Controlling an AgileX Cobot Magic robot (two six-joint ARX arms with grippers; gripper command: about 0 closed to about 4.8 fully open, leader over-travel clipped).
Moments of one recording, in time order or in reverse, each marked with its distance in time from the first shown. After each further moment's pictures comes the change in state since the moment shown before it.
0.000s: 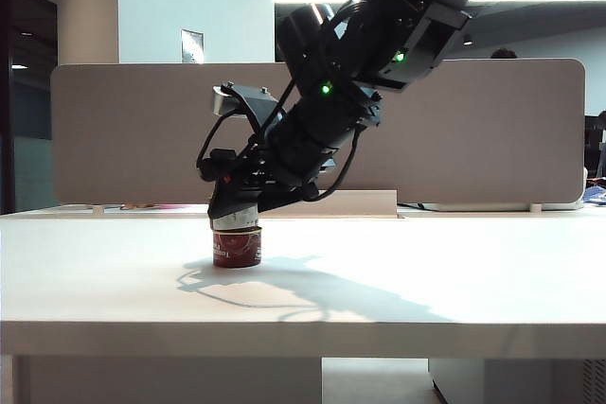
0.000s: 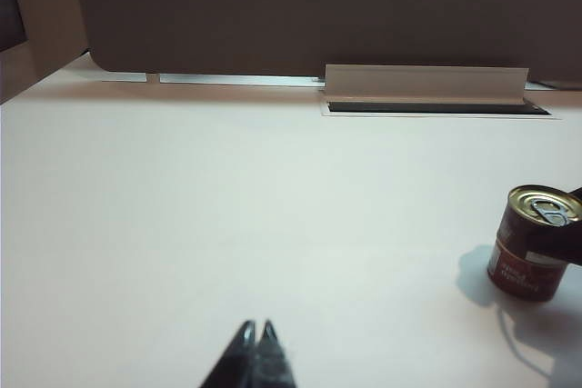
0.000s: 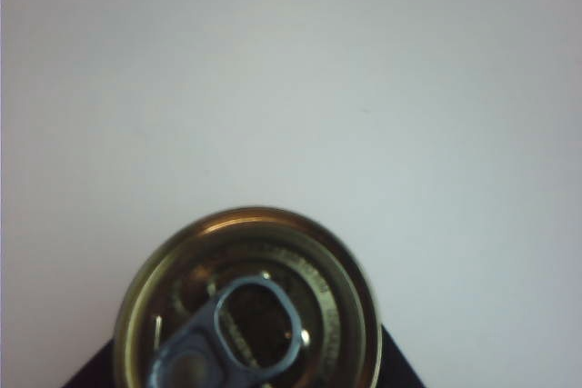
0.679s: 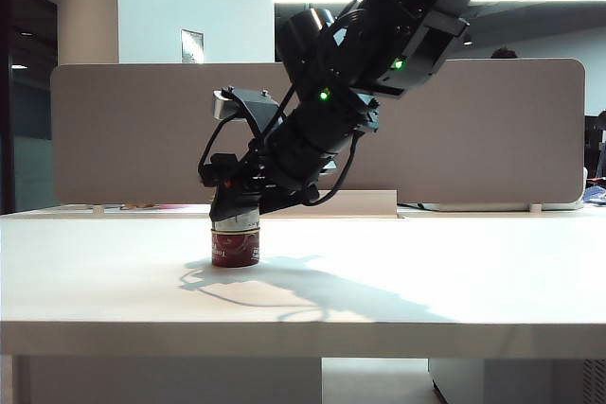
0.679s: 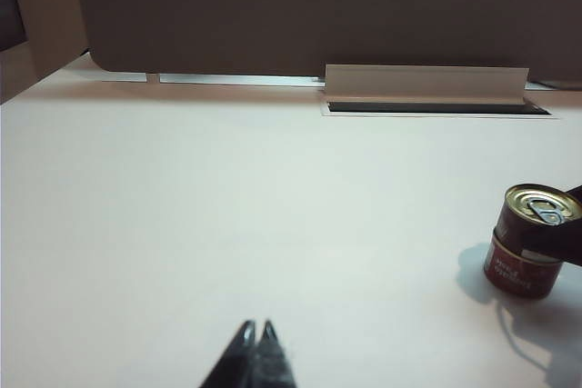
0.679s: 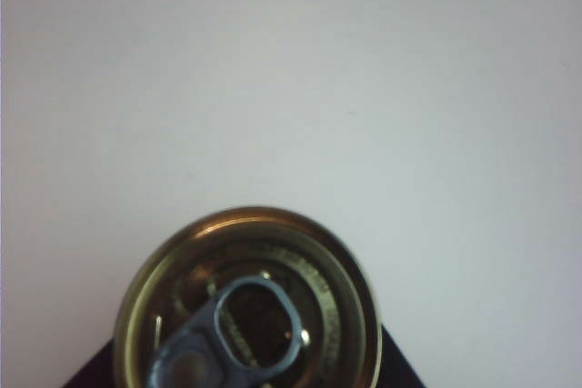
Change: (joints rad) left arm 0.000 0.000 0.000 0.000 0.000 0.000; right arm -0.001 0.014 0.000 0.025 0.017 -0.003
